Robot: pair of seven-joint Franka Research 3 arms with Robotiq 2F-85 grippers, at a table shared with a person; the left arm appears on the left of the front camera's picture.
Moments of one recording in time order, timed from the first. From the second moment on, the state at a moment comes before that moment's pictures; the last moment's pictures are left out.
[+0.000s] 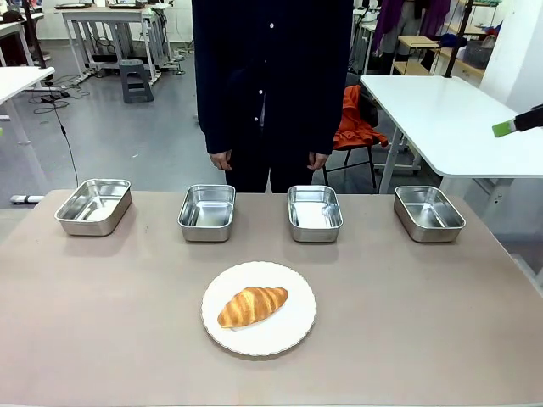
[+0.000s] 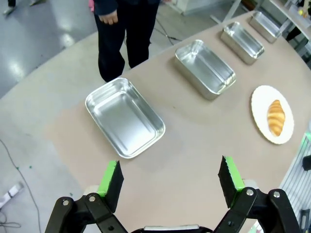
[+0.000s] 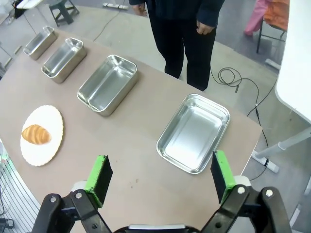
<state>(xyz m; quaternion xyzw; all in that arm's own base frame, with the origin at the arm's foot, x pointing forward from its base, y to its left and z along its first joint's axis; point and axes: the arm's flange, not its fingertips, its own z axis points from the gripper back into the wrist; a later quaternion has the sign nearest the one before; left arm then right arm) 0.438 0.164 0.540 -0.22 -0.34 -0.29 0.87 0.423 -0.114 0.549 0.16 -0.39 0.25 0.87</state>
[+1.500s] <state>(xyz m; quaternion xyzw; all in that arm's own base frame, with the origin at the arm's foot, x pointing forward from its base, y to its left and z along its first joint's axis) 0.426 0.112 0.538 -0.19 -0.33 -0.29 0.88 0.416 -0.132 0.552 0.17 -0.40 0.24 0.87</state>
